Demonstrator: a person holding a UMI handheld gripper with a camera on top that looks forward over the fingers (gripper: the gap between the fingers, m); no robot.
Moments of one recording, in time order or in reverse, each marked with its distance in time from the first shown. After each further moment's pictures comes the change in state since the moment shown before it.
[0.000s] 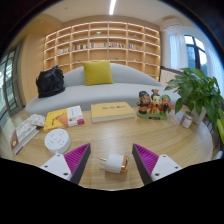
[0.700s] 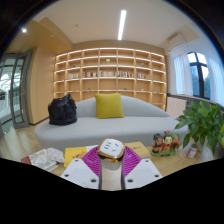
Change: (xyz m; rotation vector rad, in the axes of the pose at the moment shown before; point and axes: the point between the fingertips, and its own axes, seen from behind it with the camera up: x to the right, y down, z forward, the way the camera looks) arm -0.079 -0.147 -0.034 0.315 -0.070 -0.028
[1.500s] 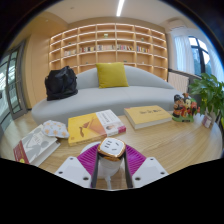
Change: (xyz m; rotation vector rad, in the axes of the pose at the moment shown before) arm -0.082 0.152 0.053 -0.269 0.017 0.046
